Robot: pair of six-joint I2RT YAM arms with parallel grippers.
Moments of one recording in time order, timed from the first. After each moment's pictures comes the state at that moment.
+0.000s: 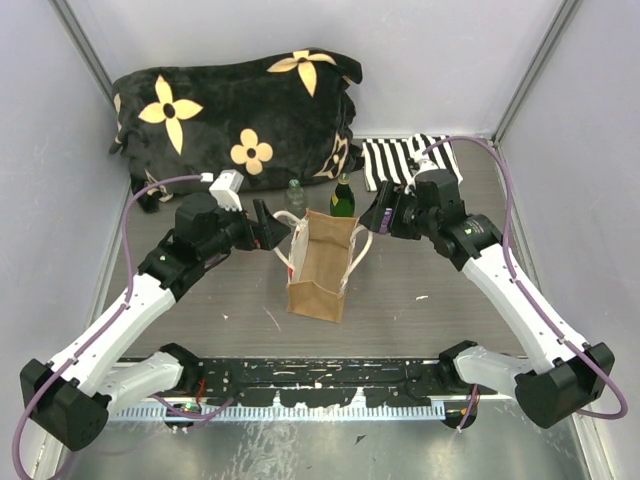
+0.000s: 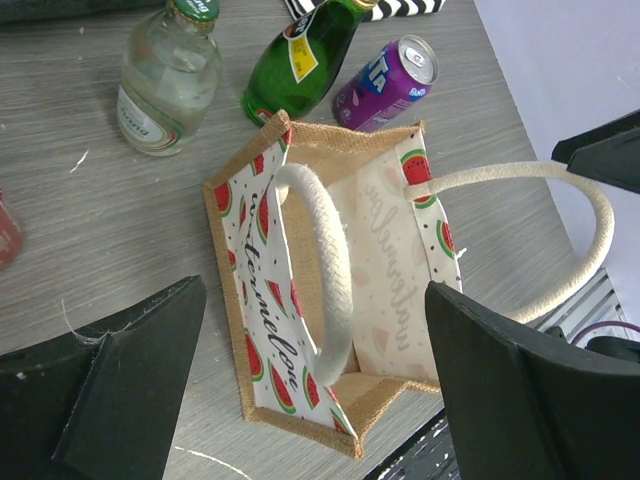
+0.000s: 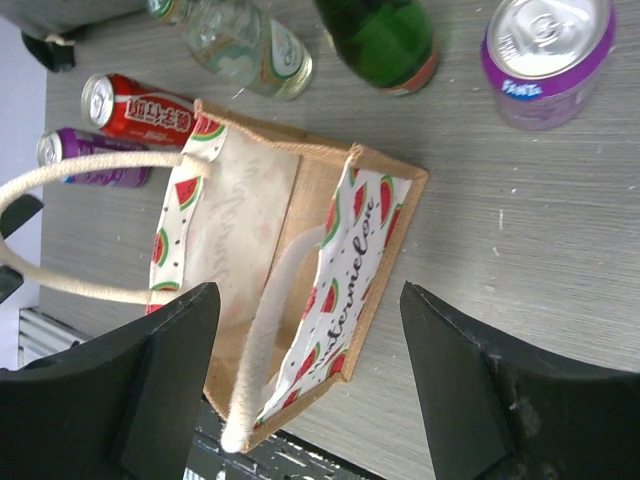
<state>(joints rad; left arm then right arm) -0.53 1.00 0.88 -0.25 0.16 -0.50 0.41 1.13 1.14 -0.62 -0.11 0.57</state>
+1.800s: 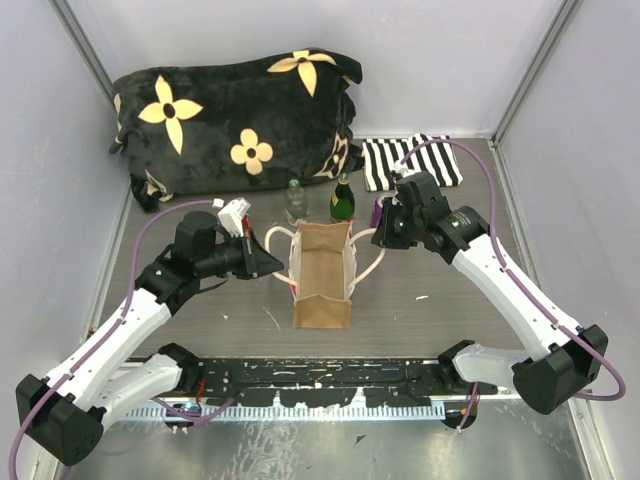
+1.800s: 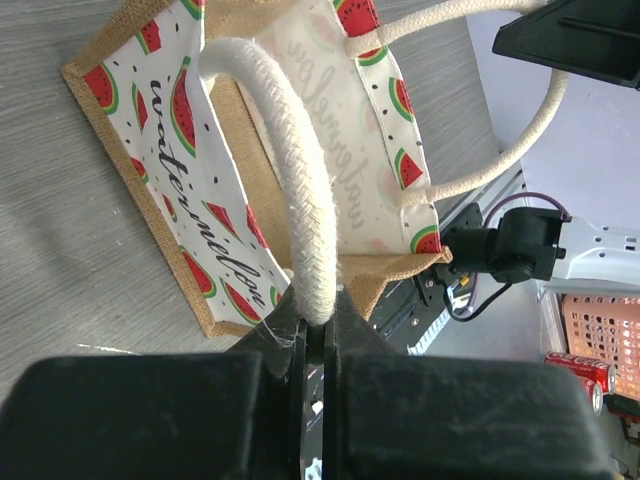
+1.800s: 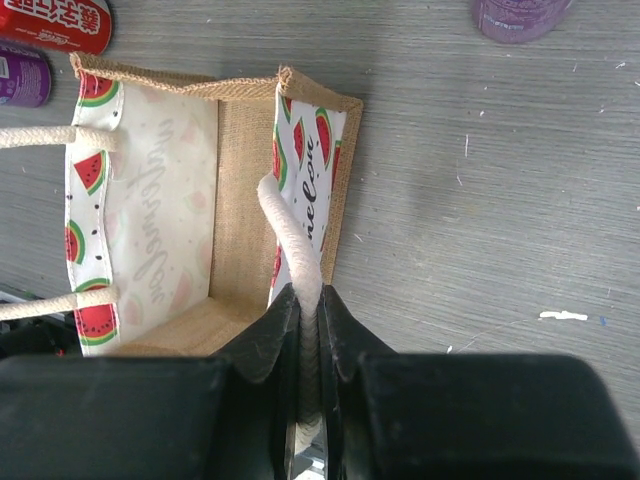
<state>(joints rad) -0.53 0.91 0.76 -0.36 0.44 -0.60 0.51 1.20 1.21 -0.82 -0.03 0.51</state>
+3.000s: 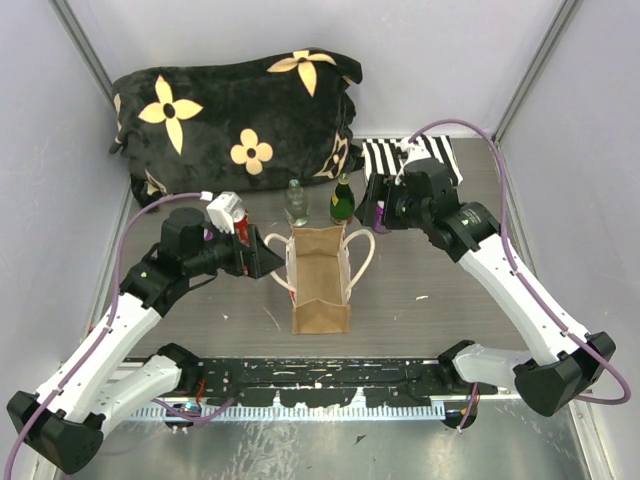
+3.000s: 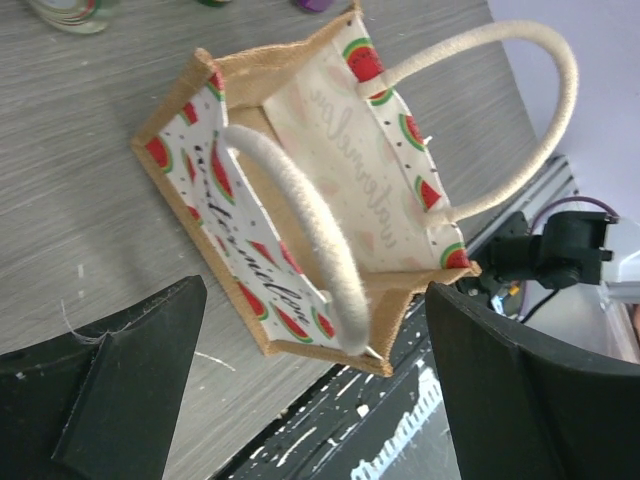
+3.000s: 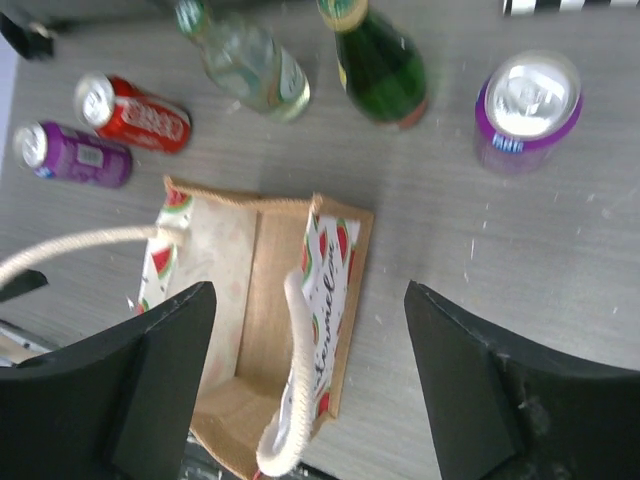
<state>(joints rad) -0.50 0.87 0.85 -0.47 0.38 -0.47 0.52 1.19 1.28 -0.73 0.00 0.49</state>
